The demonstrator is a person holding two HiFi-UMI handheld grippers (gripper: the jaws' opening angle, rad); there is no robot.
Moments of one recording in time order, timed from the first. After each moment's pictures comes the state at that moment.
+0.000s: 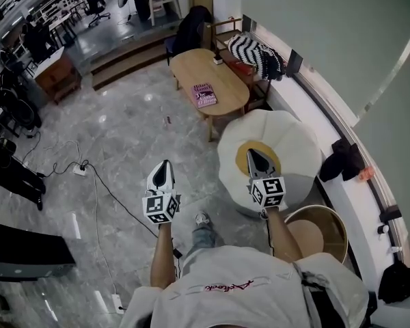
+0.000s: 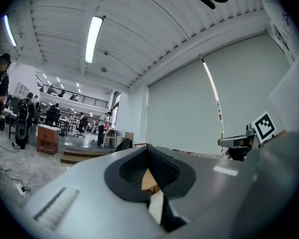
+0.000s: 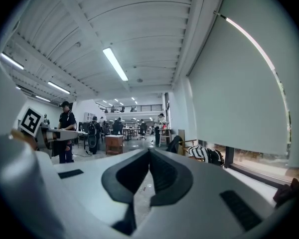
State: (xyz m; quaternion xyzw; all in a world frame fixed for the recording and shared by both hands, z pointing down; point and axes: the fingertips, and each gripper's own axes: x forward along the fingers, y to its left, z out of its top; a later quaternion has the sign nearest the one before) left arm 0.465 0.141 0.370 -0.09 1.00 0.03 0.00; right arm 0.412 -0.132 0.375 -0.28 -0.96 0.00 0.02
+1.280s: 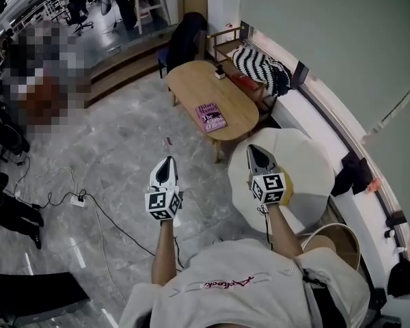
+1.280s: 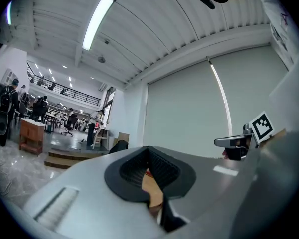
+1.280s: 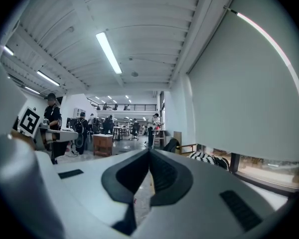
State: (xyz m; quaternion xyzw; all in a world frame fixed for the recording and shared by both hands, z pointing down) left arm 0.220 0.272 0.364 -0.15 0.99 0.04 0.01; right arm 0.192 0.008 0.358 -0.23 -0.97 -0.02 0.02
